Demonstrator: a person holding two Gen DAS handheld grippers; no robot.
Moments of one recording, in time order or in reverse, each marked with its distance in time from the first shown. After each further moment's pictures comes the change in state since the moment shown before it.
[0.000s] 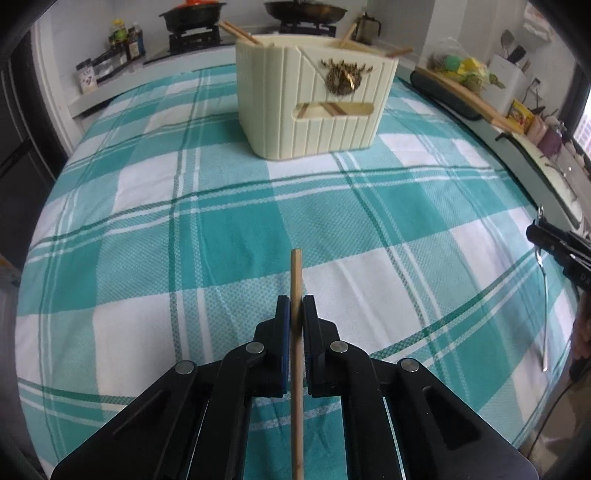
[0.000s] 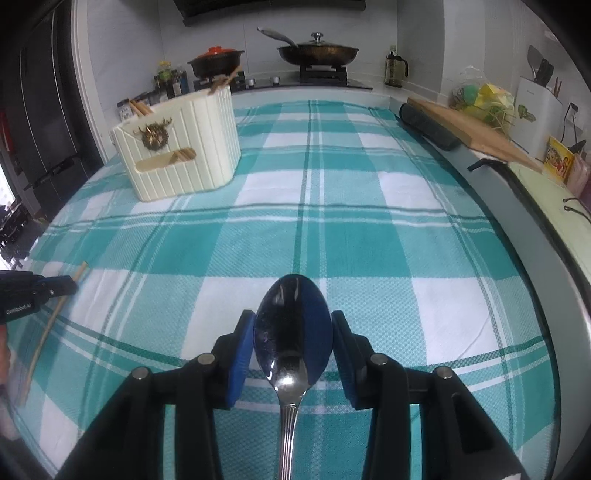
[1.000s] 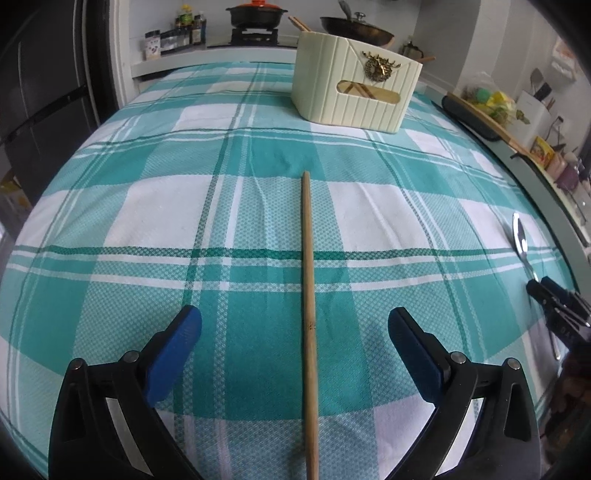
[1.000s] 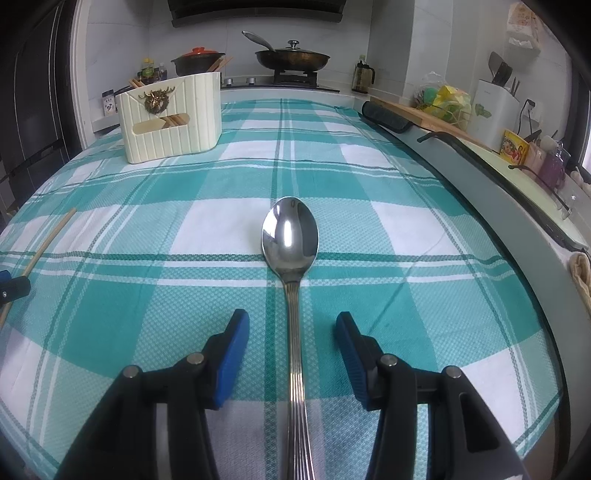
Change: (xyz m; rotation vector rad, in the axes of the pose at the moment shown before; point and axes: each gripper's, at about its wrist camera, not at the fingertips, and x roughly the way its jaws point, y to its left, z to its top) left arm -0.010 0.002 -0.093 -0.173 -0.055 0.079; right arm -0.022 0.012 -0.085 0.008 -0.017 -0.167
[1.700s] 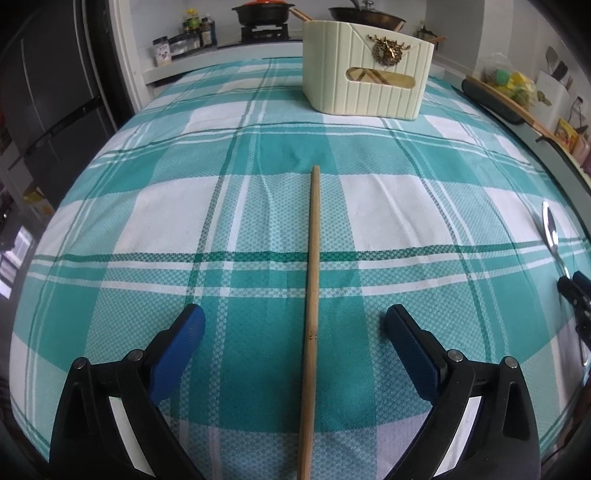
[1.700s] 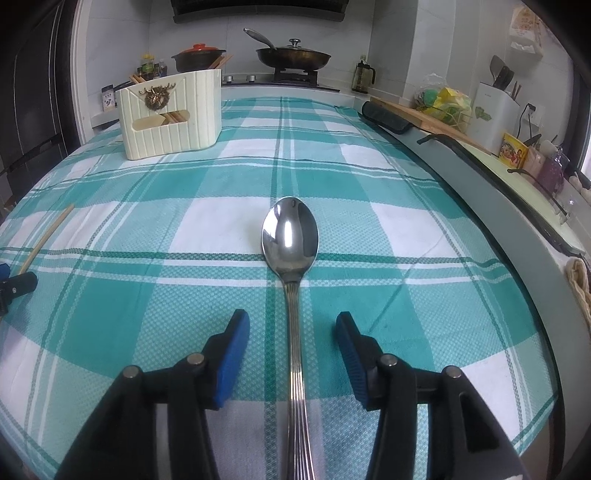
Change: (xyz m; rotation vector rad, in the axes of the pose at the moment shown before) left arm 0.010 -0.016 0.002 0.026 0.016 0.140; right arm 0.001 0.004 -0.001 -0.023 0.001 -0.022
